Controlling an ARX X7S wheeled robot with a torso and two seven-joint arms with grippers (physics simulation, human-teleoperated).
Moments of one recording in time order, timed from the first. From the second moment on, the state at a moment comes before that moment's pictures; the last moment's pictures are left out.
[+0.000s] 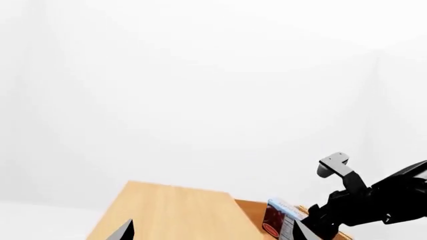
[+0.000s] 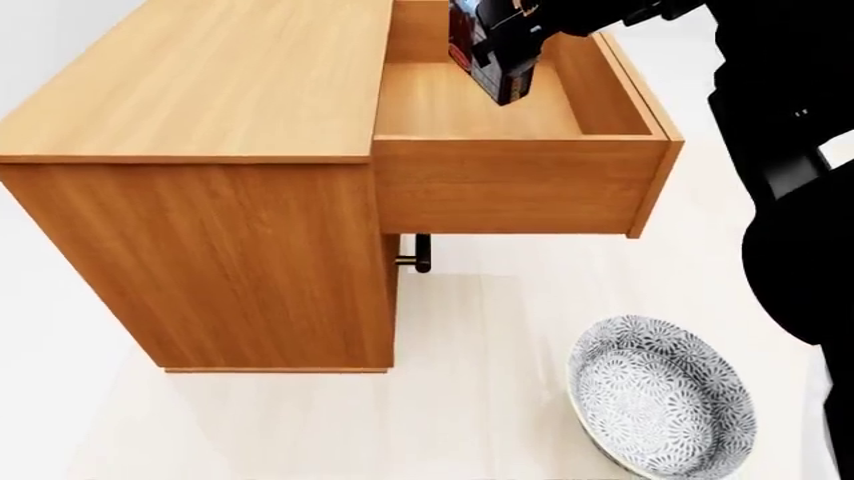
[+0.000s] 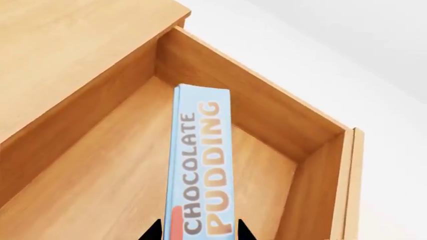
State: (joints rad) left arm -0.74 -0.96 -0.98 1.00 -2.67 -0.90 -1.36; right arm 2.05 0.00 -1.39 1.28 0.93 0.92 -0.46
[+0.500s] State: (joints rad) left arm -0.73 -0.94 -1.00 1.00 -2.67 -0.89 -1.36; right arm 2.04 0.00 -1.39 1.28 0.91 0.91 -0.47
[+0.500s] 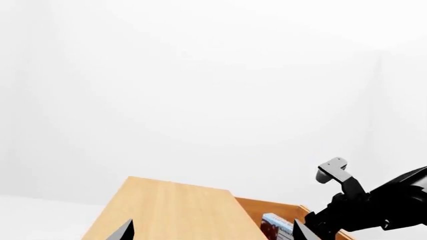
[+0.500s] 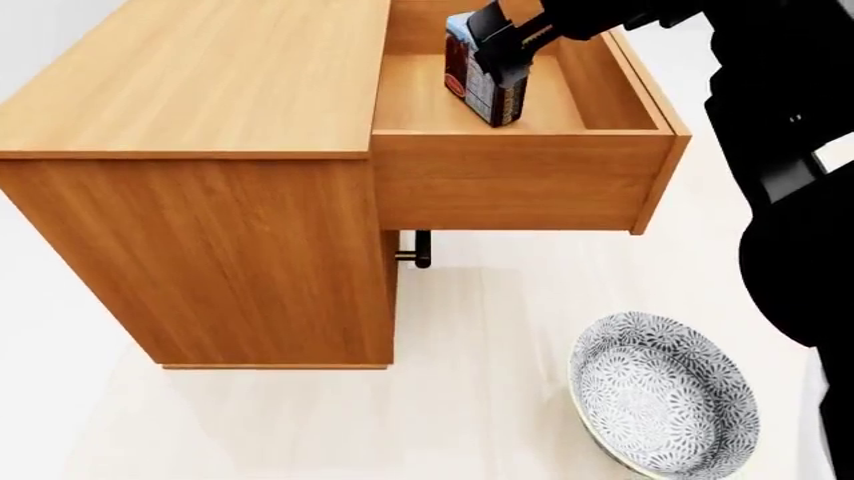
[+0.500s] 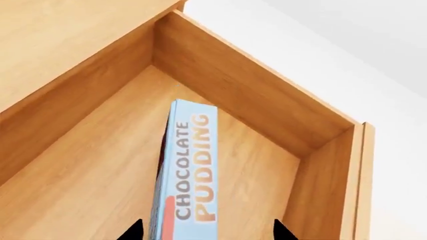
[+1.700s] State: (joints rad) left arm -0.72 -0.92 -1.04 1.00 -2.66 -0.91 -1.34; right arm 1.86 0.57 -0.70 0.44 0.87 1.07 -0.12
